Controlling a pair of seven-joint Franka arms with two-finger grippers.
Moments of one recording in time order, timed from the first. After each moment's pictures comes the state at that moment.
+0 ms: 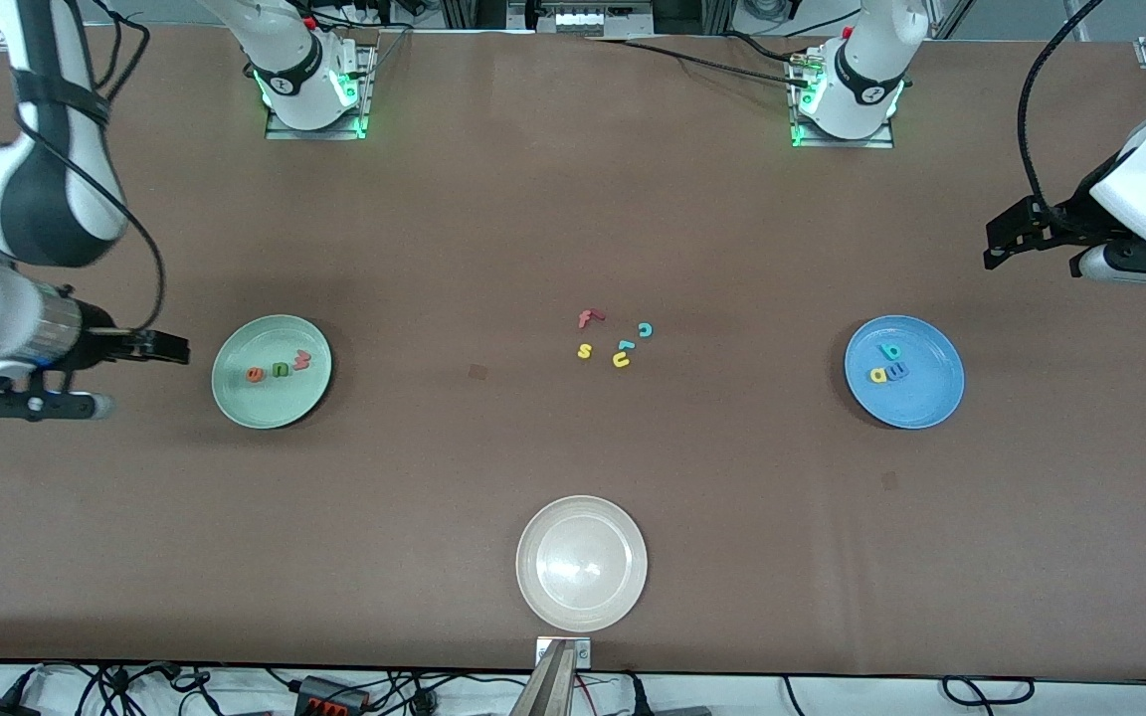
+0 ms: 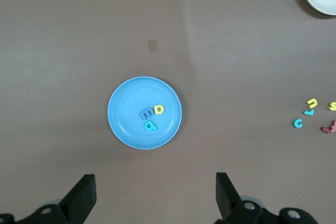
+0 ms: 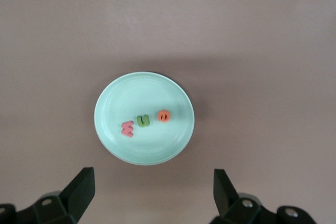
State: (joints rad) left arm 0.00 -0.03 -0.03 -1.71 -0.02 1.69 0.05; right arm 0.05 0.33 -0.08 -1.49 -0.01 1.67 0.04
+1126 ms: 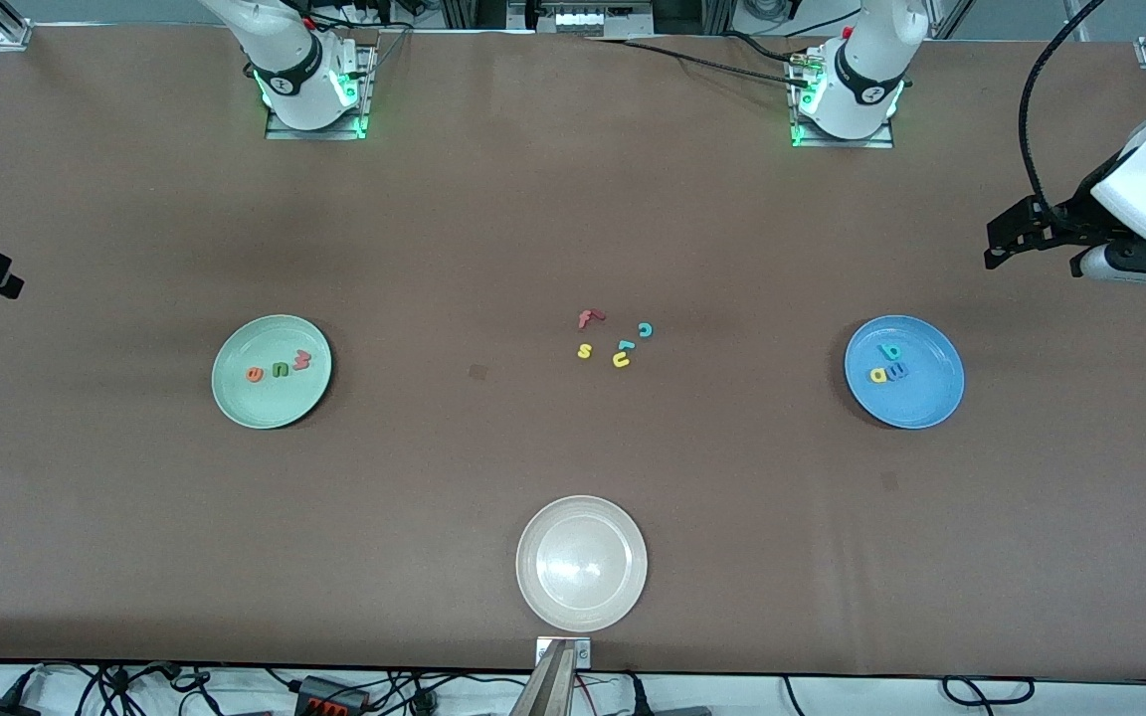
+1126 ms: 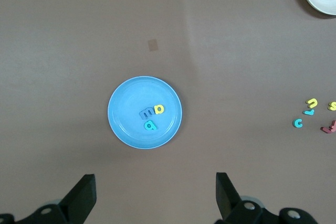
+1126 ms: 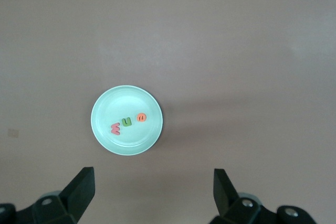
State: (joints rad) left arm 0.00 -0.03 -0.03 -1.71 -0.02 1.69 0.05; right arm -0.03 0.13 -0.09 -1.45 -0.03 1.60 -0.02
